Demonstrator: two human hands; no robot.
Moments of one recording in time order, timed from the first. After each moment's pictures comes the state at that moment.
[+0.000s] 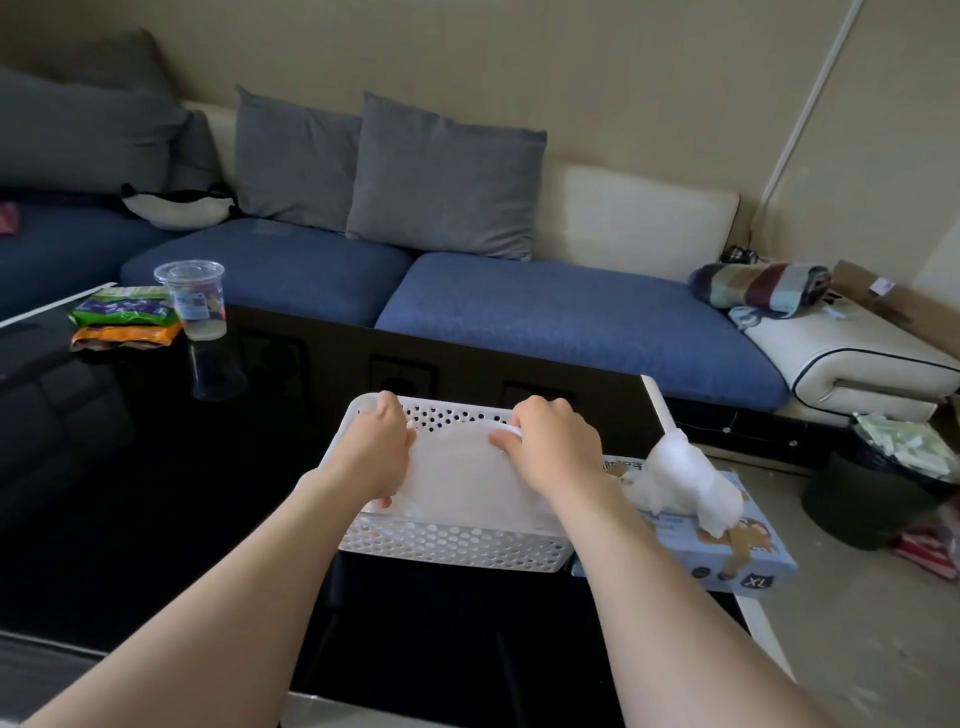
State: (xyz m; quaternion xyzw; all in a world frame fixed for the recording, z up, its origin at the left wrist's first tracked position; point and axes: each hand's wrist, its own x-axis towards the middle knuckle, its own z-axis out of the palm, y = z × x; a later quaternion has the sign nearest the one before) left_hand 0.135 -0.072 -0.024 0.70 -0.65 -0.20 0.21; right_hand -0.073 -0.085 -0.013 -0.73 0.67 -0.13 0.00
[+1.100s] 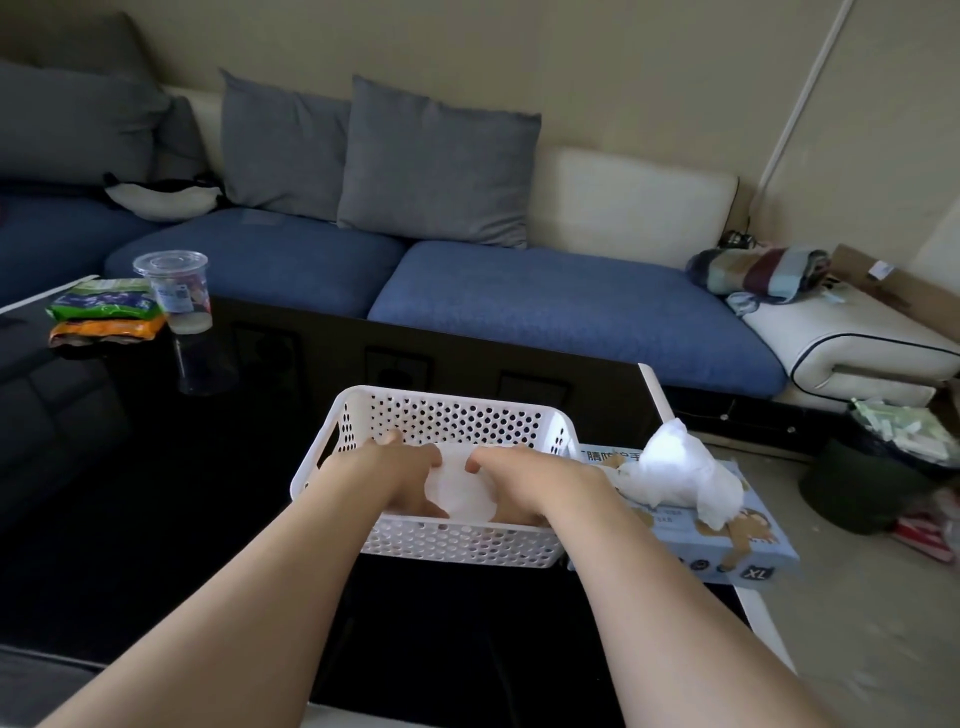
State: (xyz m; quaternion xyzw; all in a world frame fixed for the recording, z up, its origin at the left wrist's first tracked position) left_hand 0.112 -0.080 -0.028 0.65 -0.72 -0.19 -0.17; right_hand -0.065 -0.071 -0.008 -0.78 0.58 0.15 0.20
